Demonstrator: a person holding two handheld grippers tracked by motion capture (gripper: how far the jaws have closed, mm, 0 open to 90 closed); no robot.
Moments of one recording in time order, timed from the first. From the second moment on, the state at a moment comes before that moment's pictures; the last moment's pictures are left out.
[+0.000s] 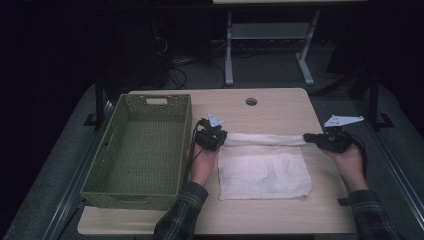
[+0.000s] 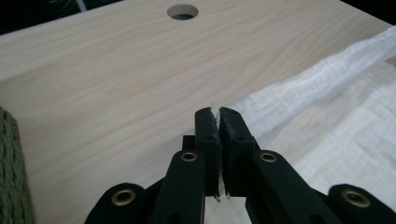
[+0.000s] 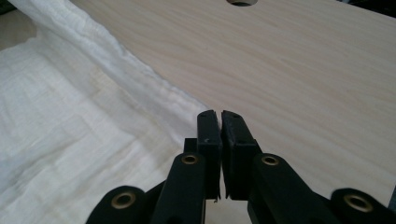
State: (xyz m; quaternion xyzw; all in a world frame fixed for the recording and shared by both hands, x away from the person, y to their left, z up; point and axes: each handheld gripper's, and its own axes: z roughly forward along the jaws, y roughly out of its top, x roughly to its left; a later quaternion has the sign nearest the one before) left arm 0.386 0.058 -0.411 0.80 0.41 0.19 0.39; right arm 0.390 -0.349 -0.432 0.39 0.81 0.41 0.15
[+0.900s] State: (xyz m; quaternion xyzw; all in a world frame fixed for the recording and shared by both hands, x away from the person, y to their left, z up) left arm 0.312 0.068 -0.417 0.81 0.37 0.16 0.42; right arm 0.317 -0.360 -0.438 0.38 0.81 0.42 0.14
